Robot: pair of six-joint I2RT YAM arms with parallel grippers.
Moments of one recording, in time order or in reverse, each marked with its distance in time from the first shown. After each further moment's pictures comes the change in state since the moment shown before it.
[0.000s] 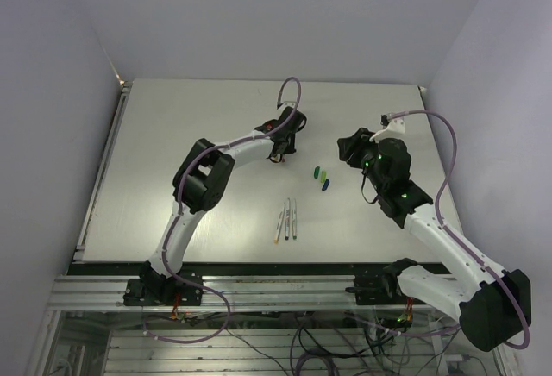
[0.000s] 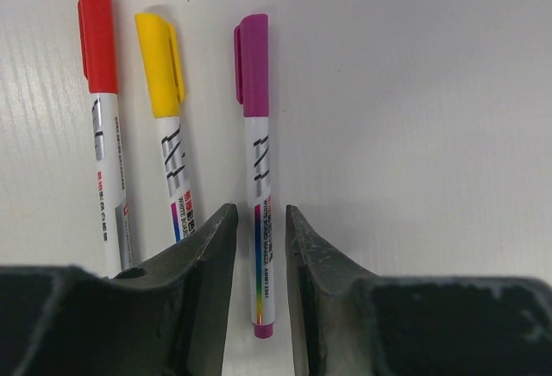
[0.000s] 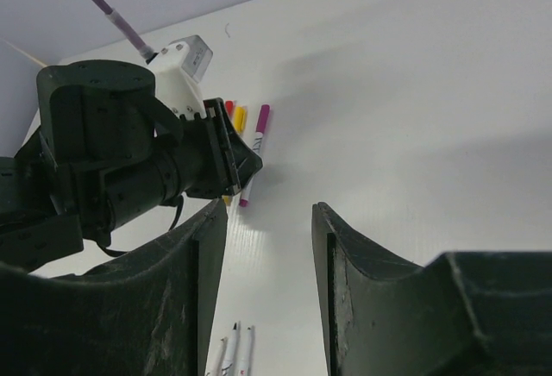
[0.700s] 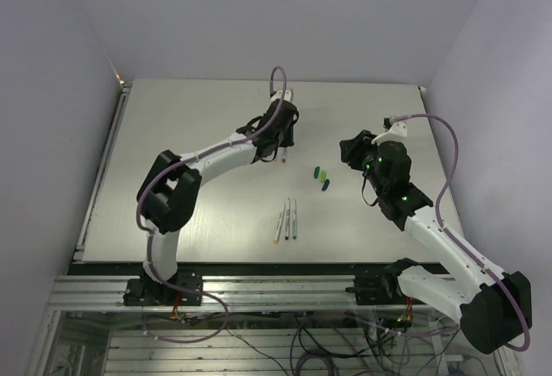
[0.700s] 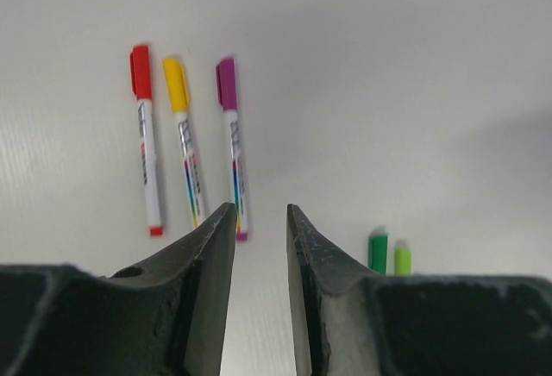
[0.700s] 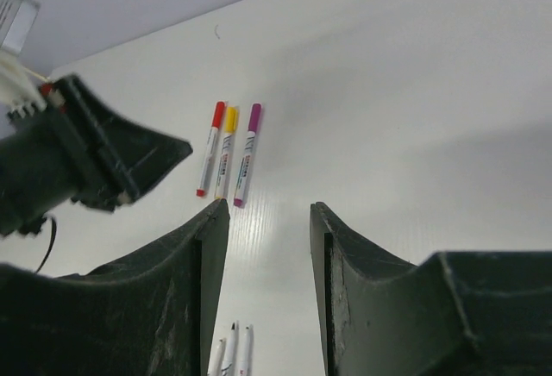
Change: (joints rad) left arm -0.027 -0.330 -0.210 0.089 0.019 0.018; right arm 0.000 -0.018 -0.027 0.000 0.029 0.028
